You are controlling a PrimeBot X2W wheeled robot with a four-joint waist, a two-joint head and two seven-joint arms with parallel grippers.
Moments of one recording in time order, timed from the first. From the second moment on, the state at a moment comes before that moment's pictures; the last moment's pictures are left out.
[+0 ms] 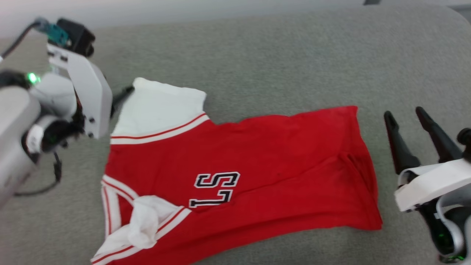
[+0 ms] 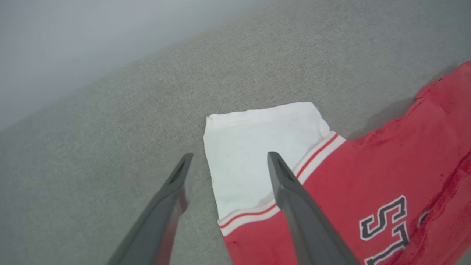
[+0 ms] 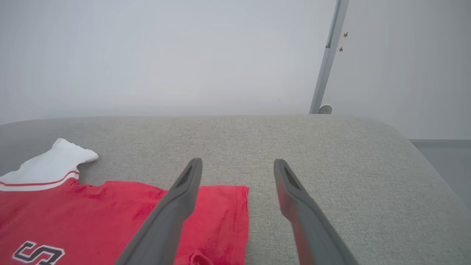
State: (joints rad) left arm -1.16 0.88 -1.11 0.28 -1.21 0.09 0.50; right arm -0.24 -0.16 -0.02 -0.17 0.31 0.13 0.28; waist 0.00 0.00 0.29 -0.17
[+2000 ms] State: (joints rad) left arm -1.41 0.58 -1.15 0.94 -1.23 -0.12 0.69; right arm -0.82 -0.15 0.13 0.45 0.41 0.13 0.84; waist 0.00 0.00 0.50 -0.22
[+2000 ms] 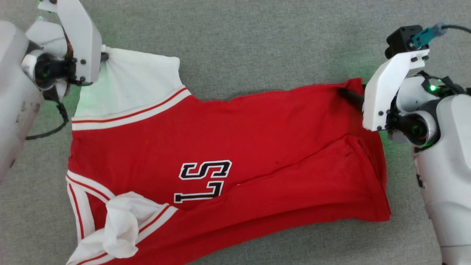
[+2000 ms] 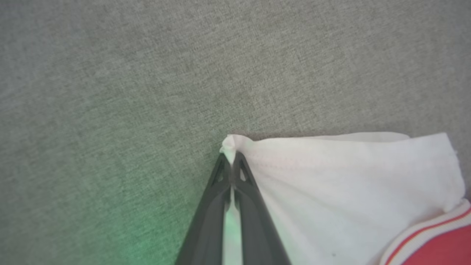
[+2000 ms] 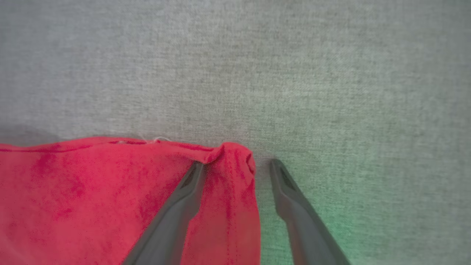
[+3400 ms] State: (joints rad) left arm -1.20 0.80 -1.16 0.33 -1.31 0.03 0.61; right arm -0.54 -0.45 0.22 0.20 0.50 0.13 0.76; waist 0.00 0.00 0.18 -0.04
